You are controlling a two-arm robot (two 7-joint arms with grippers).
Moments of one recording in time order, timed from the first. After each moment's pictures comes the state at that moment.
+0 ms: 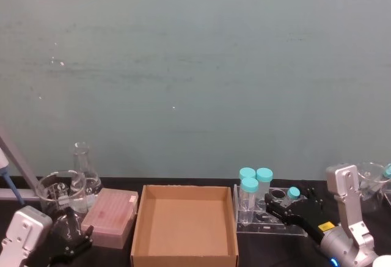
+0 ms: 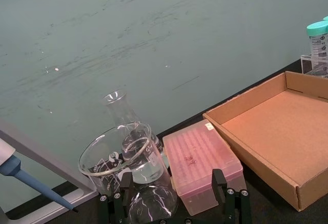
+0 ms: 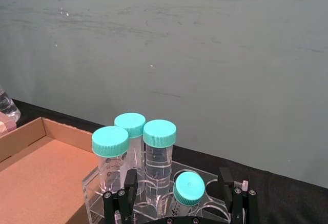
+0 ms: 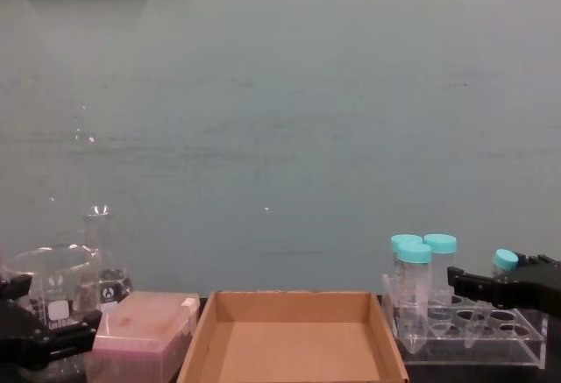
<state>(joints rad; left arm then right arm) -0.20 0.60 0.45 -1.41 -0.25 -0.12 0.03 0.48 0.27 -0.29 -0.99 0.26 -0.11 0.26</state>
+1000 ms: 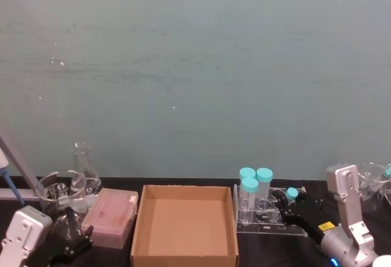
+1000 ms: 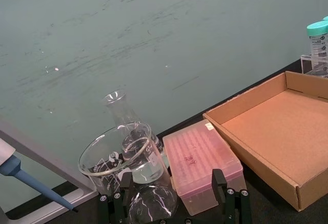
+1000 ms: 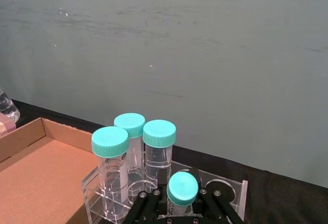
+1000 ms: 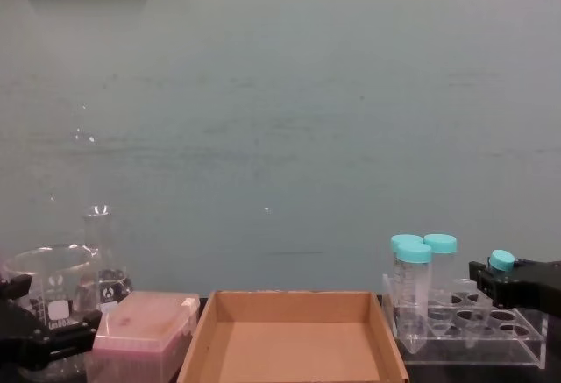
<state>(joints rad) -0.20 0.60 0.45 -1.41 -0.25 -0.12 0.03 0.47 0.27 -0.29 -0.99 0.26 -0.11 0.26</state>
